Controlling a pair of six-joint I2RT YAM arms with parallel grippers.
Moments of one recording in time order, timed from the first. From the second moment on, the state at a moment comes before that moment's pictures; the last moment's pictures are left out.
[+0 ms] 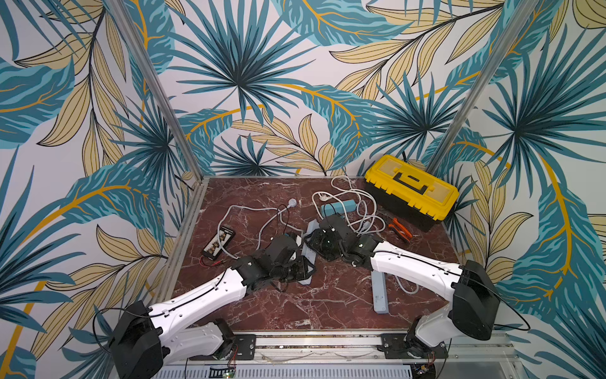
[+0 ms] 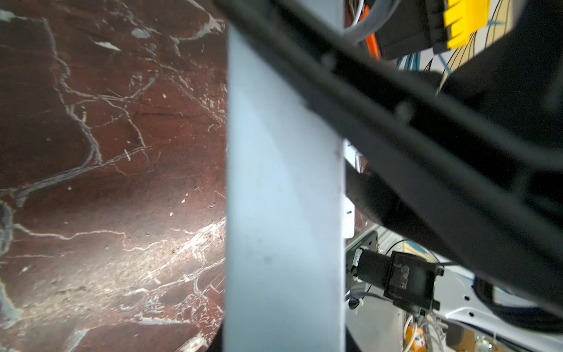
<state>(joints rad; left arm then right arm) -0.82 1.14 0.79 -0.39 0.24 -0.98 0.84 1.53 1.12 -0.30 0.06 1.25</state>
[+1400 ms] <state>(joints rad) -0.70 1.31 1.61 -0.85 0.47 -0.54 0.67 1.70 0.93 0.87 0.27 0.34</state>
